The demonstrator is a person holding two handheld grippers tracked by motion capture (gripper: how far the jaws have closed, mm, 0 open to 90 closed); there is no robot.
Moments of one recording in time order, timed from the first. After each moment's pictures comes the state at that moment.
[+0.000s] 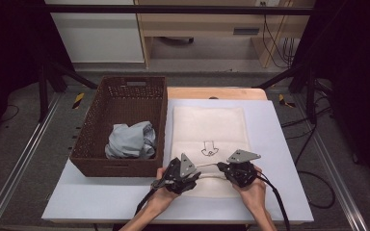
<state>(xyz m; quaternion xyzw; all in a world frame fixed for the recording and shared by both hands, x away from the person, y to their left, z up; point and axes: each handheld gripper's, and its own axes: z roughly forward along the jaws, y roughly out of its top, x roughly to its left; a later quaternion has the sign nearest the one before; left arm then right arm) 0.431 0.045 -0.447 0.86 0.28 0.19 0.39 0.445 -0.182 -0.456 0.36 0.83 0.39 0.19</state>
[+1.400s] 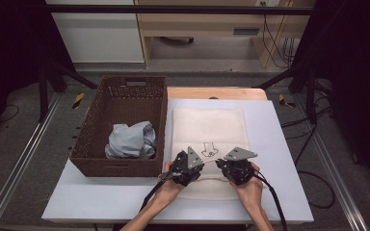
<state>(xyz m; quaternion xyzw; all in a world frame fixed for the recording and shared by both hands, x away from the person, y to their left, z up) 0.450 0.029 -0.450 0.85 0.29 0.20 0.39 0.449 -0.173 -0.452 0.38 0.82 0.38 0.21</state>
